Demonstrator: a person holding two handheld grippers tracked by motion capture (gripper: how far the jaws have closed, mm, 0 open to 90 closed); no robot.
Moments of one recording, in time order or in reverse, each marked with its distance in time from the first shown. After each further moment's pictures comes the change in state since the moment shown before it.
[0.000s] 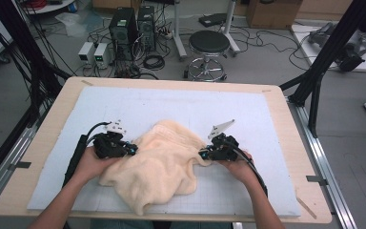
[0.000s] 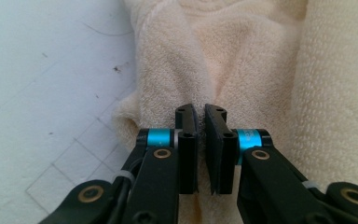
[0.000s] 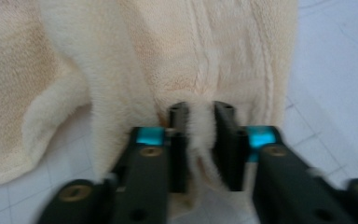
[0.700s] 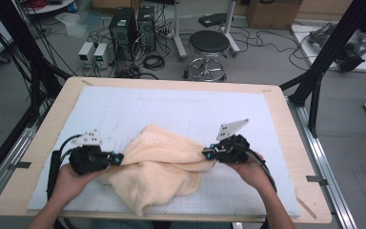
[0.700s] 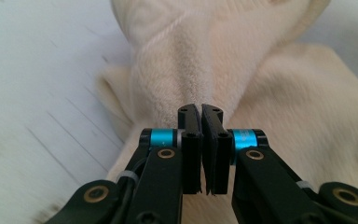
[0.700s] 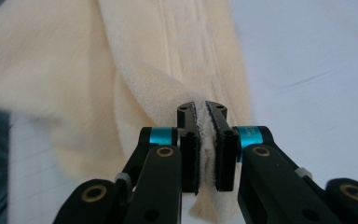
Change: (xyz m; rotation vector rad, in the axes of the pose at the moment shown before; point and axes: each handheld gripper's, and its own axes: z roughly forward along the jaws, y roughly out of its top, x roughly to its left) left arm -0.036 -0.034 -0.059 -0.142 -0.006 -0.081; right arm 0.036 0.012 -0.055 -0.081 0.009 -0.104
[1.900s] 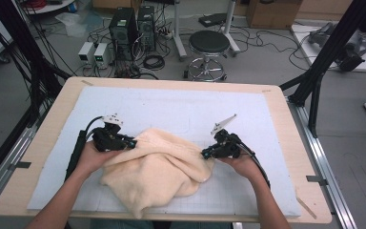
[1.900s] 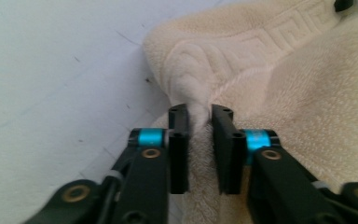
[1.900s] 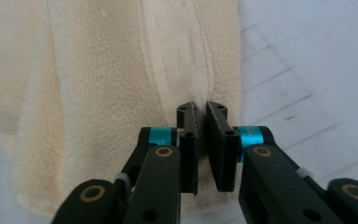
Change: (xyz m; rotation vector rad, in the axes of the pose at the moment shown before) left arm 0.057 0.033 0.065 0.079 0.026 -0.022; right arm -0.048 -0.019 0.046 0.123 0.098 0.173
